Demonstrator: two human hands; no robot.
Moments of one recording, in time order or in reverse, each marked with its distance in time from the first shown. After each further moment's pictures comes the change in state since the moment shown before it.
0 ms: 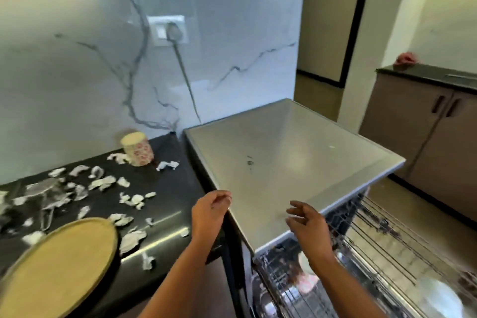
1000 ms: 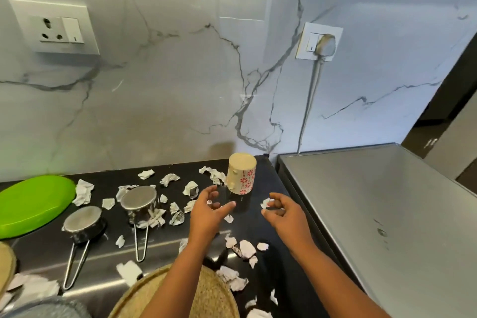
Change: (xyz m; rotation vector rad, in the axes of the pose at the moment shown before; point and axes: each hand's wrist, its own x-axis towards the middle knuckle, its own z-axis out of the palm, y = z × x) left_hand 0.185 -0.096 -0.272 -0.185 0.239 -0.140; right_hand 0.084 -0.136 0.369 -0.211 -0.309 -0.200
